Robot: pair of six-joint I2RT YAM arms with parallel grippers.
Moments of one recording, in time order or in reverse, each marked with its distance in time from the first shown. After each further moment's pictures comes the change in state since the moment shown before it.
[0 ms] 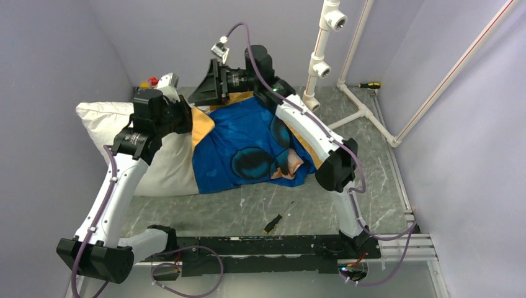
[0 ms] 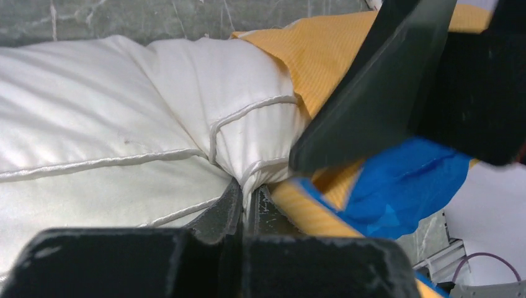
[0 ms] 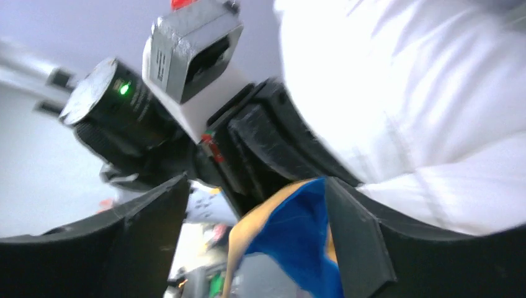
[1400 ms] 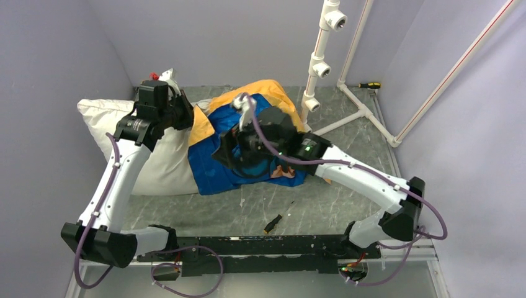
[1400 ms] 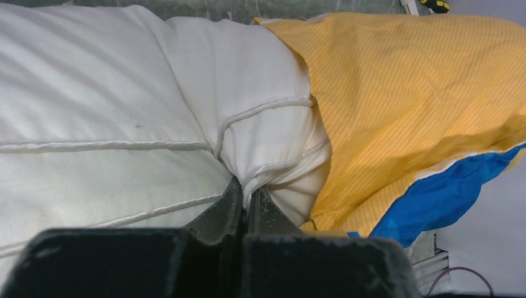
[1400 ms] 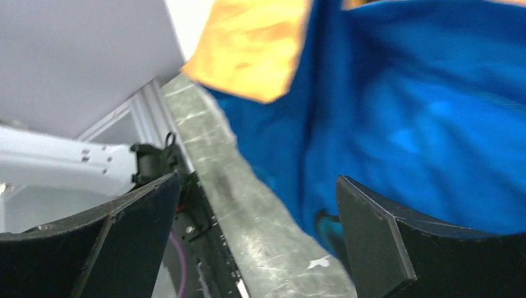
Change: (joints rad) left arm -0.016 0.094 0.108 -0.146 -0.080 -0.082; right arm 0.269 -0.743 -0.821 -0.274 0.899 -0.784
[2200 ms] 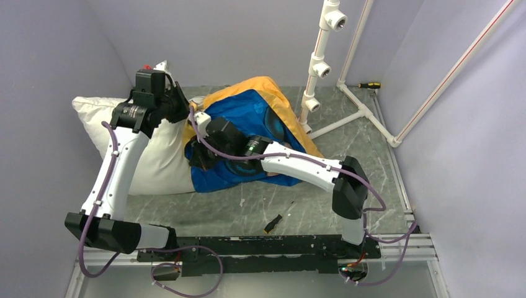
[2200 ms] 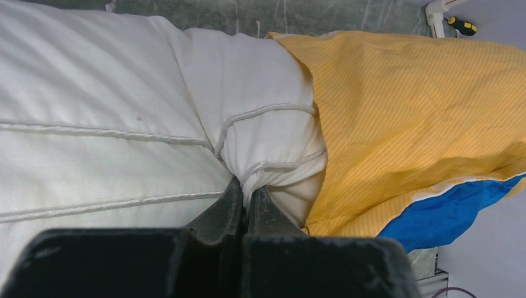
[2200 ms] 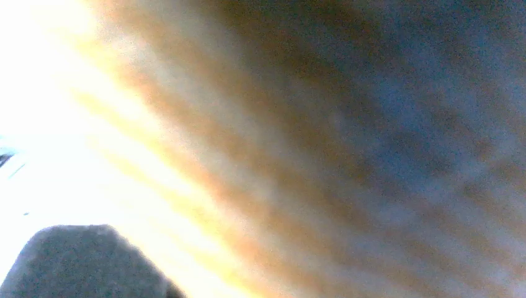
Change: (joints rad) left arm 0.022 0.112 0.191 -0.159 -0.051 -0.023; right arm 0.113 0.462 0.230 0.064 0.025 0.069
